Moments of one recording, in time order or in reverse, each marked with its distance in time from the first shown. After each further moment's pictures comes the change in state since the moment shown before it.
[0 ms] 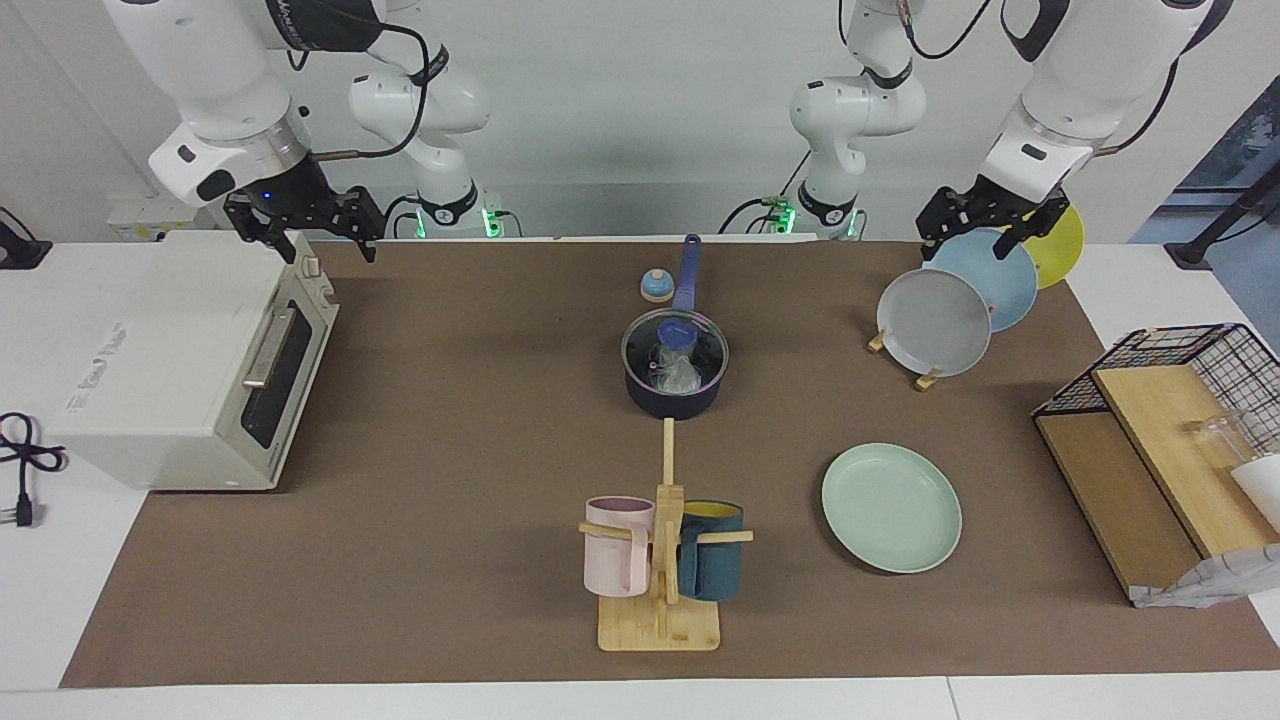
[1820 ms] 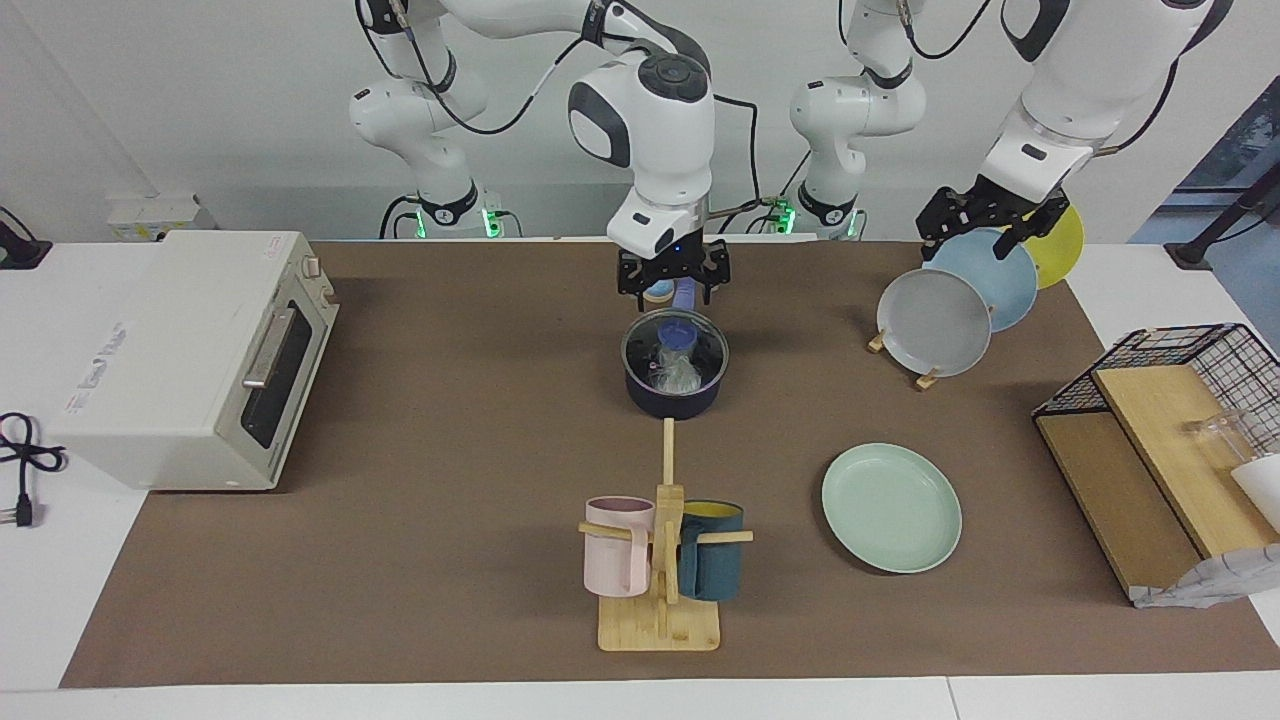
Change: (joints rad) left arm 0.000 0.000 0.000 0.000 0.000 0.000 0.000; right arm 0.547 0.280 0.154 -0.057 -0.003 0.504 0.654
